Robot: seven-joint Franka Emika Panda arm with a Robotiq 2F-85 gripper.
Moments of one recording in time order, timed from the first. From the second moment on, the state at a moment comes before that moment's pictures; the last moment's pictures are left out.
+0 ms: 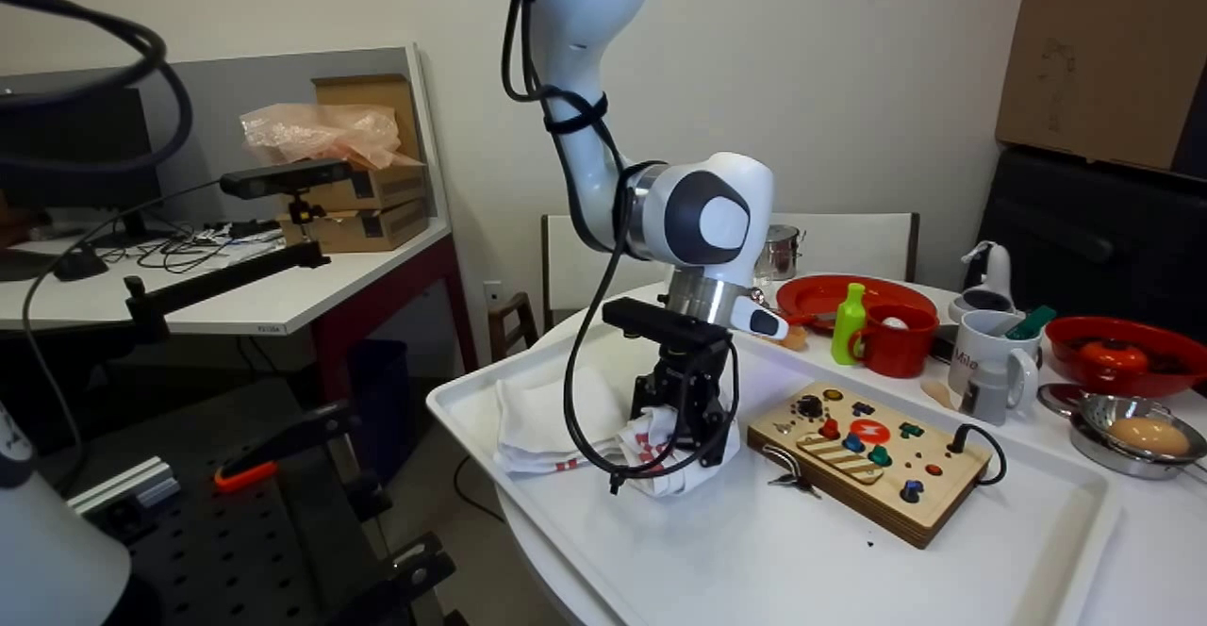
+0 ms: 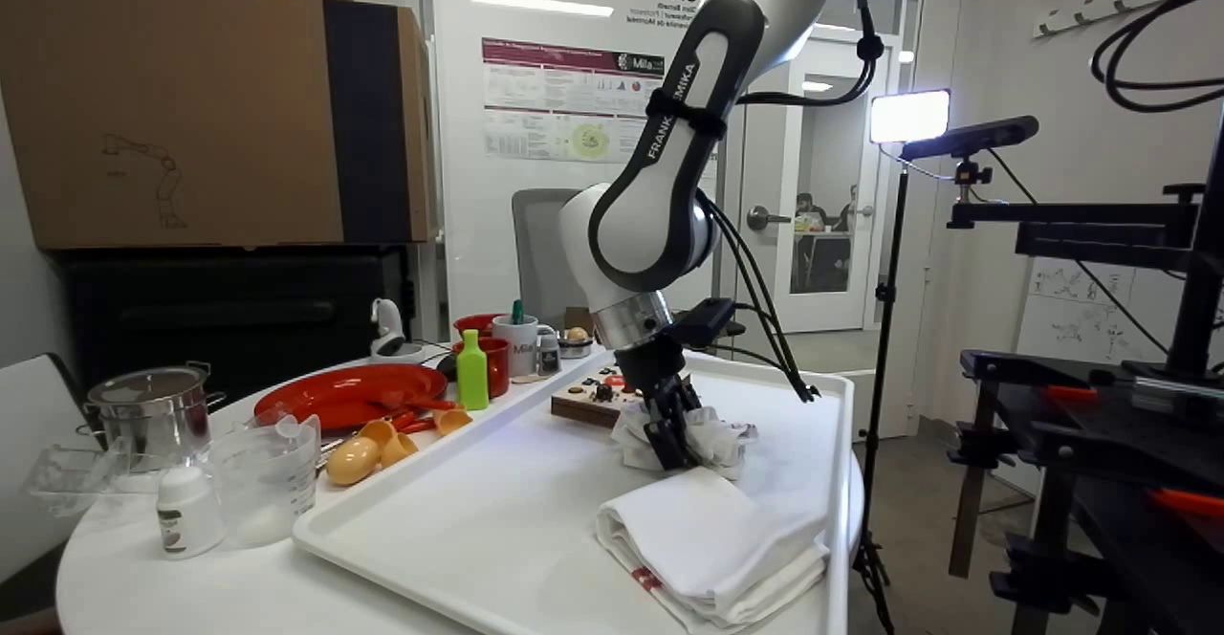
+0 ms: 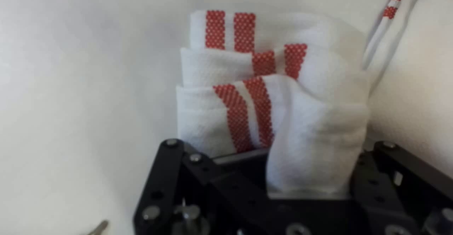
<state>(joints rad) -0.05 0.92 -0.03 -1.83 -0.09 2.33 -0.02</state>
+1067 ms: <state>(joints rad) -0.05 0.92 -0.04 -1.81 -0.06 2.35 0.00</state>
